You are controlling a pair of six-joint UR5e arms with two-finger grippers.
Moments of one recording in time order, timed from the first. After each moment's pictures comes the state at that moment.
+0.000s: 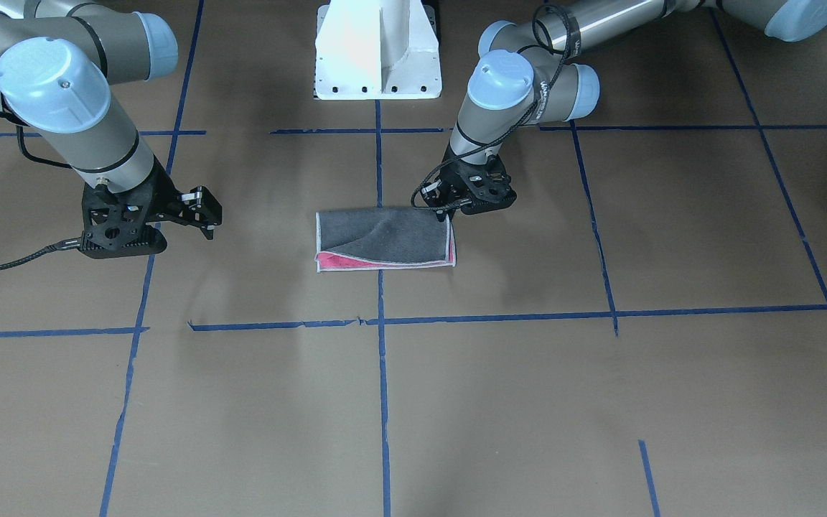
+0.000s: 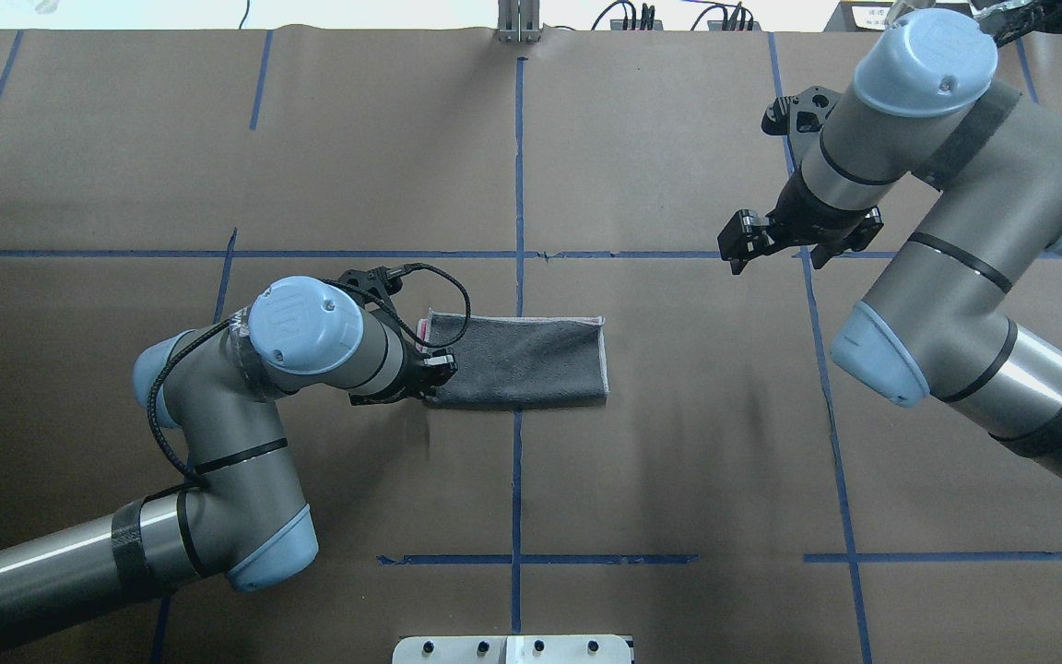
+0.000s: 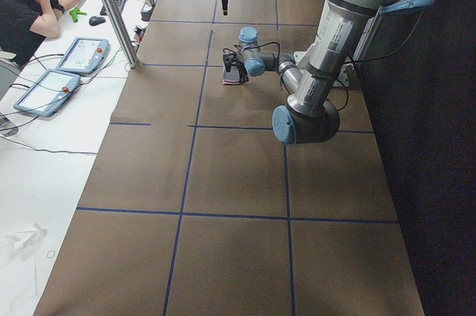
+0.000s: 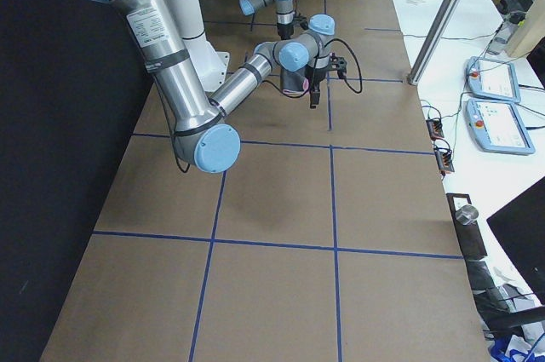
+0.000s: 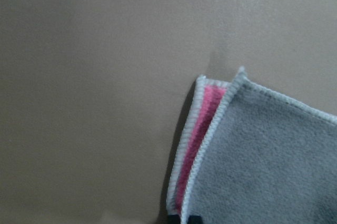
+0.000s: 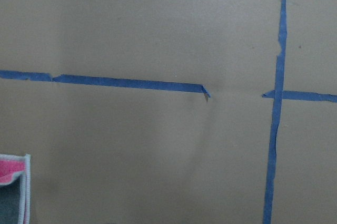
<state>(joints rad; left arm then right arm) -0.47 -2.11 -1.63 -1.93 -1.83 -1.58 0.84 -1.12 1.82 -1.70 2.10 0.84</state>
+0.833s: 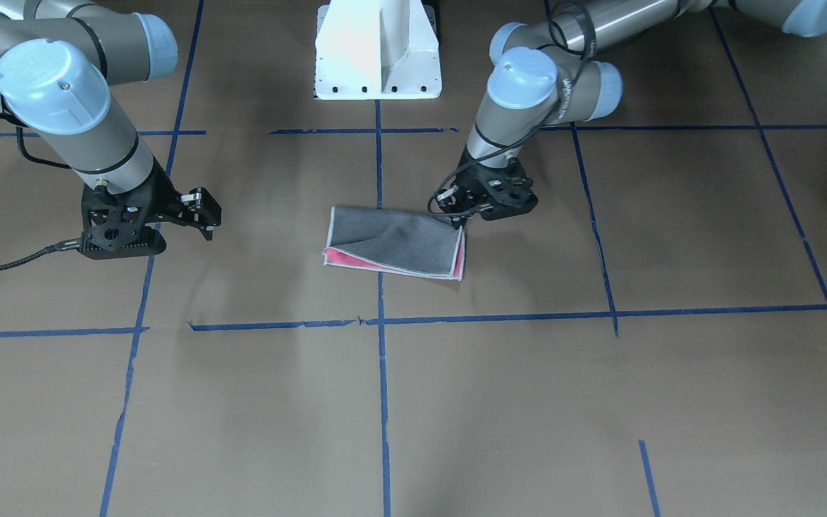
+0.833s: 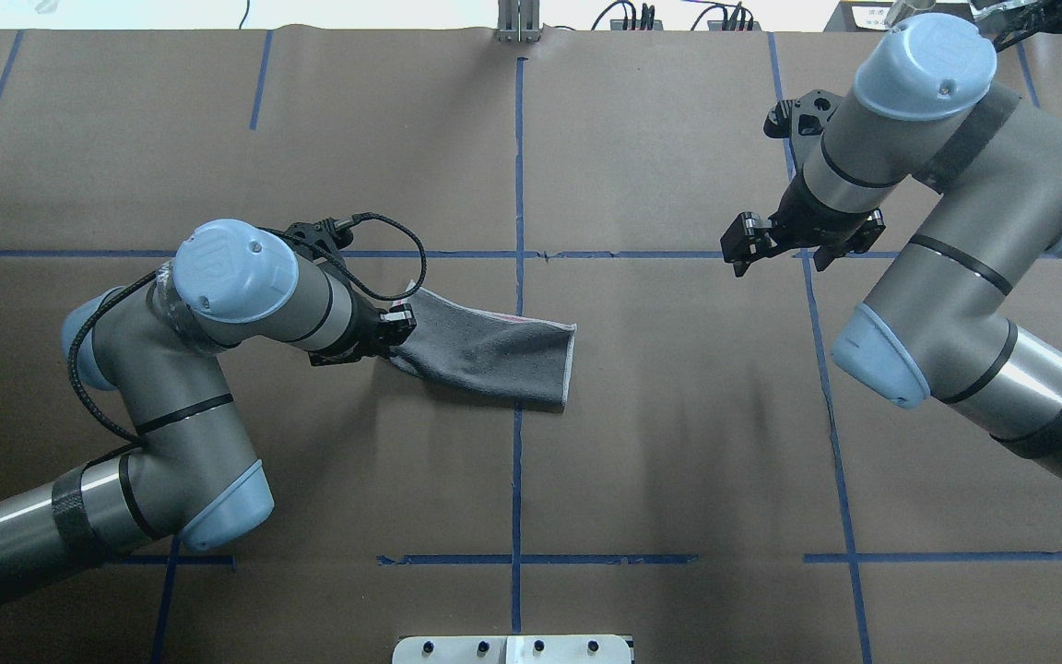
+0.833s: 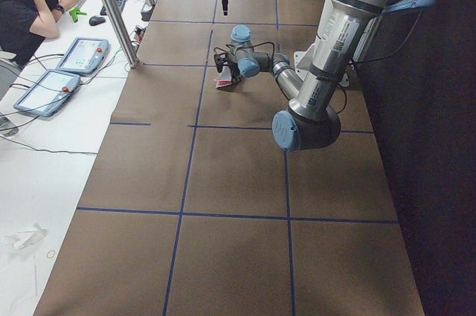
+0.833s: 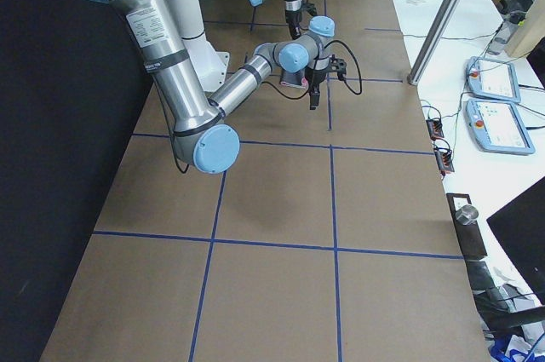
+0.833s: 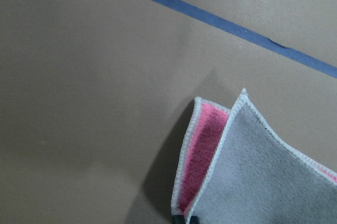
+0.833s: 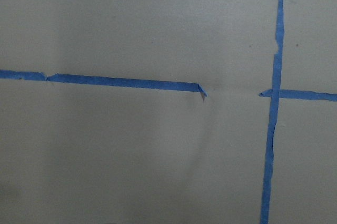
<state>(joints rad) -0.56 -2.06 -1.69 -1.92 -1.88 -1.57 0.84 -1.13 1.82 -1.70 2.10 0.84</state>
